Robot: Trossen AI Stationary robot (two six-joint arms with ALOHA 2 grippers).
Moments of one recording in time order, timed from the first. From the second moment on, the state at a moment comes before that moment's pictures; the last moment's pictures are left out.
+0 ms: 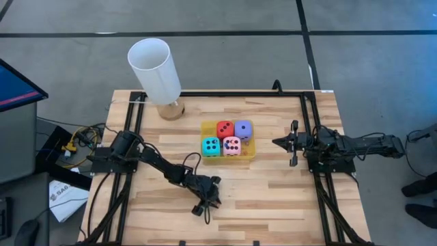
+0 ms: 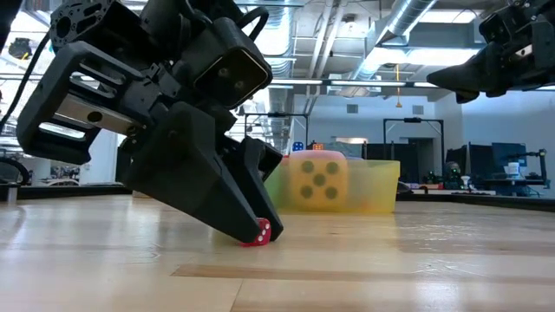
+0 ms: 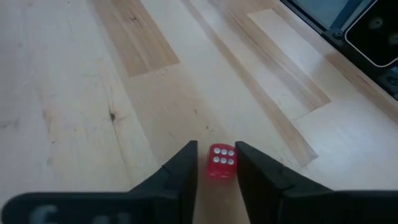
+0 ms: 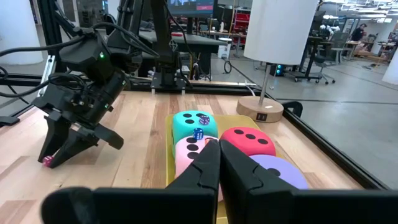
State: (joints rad) left arm -0.37 2.03 0.88 0.51 0.19 -0.01; right arm 0.02 0.18 0.09 0.04 0.16 -0.09
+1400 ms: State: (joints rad) left arm -0.21 1.61 0.88 0.28 -0.03 0.13; right arm 0.02 0.18 0.09 0.04 0.16 -0.09
